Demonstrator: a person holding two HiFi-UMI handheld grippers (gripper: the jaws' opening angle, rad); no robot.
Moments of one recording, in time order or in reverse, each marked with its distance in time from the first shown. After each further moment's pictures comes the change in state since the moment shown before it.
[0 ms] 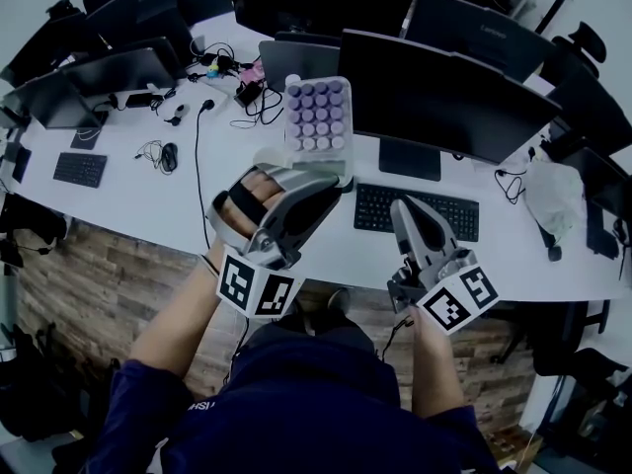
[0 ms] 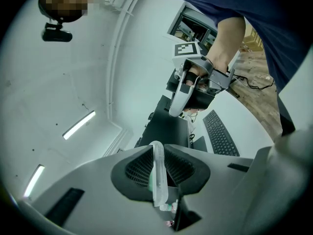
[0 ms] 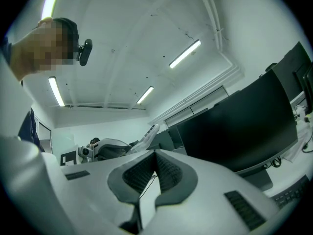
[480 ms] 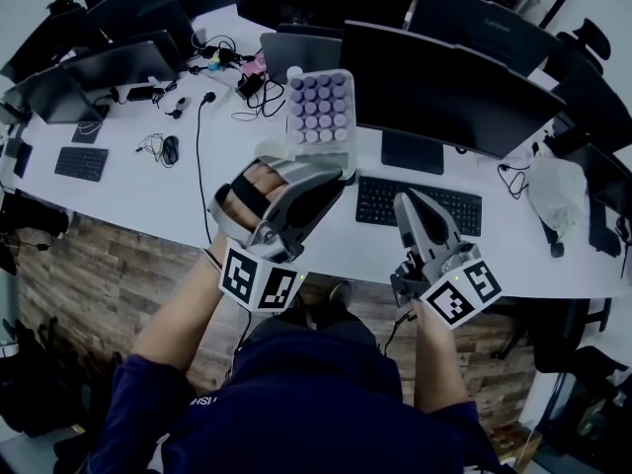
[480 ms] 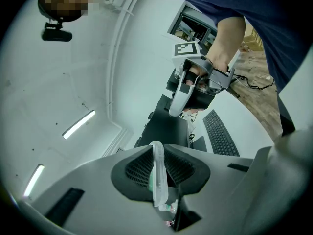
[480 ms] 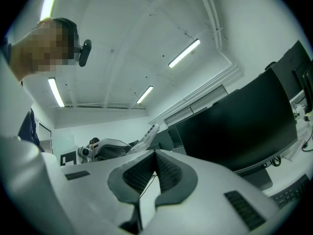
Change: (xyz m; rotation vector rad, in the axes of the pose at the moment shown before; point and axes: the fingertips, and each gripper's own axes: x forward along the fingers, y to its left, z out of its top) left arm 0.003 -0.003 0.001 -0.001 0.007 0.000; right arm -0.002 -0.004 -0.001 0.007 0.005 0.001
